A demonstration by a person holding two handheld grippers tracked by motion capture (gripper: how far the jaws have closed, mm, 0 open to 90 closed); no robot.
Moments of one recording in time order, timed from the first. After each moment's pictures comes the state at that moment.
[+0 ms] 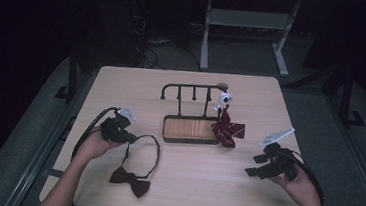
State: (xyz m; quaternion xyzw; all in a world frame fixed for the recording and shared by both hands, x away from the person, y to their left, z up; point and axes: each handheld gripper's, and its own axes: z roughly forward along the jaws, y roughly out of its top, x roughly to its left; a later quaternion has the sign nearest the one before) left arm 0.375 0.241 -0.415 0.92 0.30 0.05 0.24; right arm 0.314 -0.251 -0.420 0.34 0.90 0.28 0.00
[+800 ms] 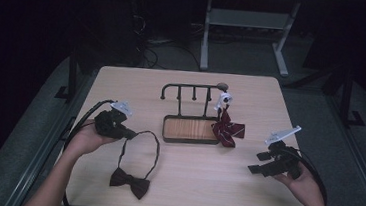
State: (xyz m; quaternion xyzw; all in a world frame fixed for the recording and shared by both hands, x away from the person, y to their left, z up) left arm 0.364 0.241 -0.371 0.93 0.26 0.03 0.26; right arm 0.316 -0.262 -0.416 0.35 0.89 0.30 0.01
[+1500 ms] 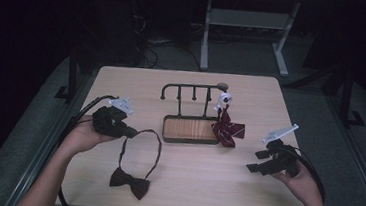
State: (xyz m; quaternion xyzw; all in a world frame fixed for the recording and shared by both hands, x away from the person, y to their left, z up) left arm 0.347 0.229 -0.333 0.94 0.21 0.04 0.27; right arm 0.322 -0.258 -0.418 0.34 0.89 0.30 0.01
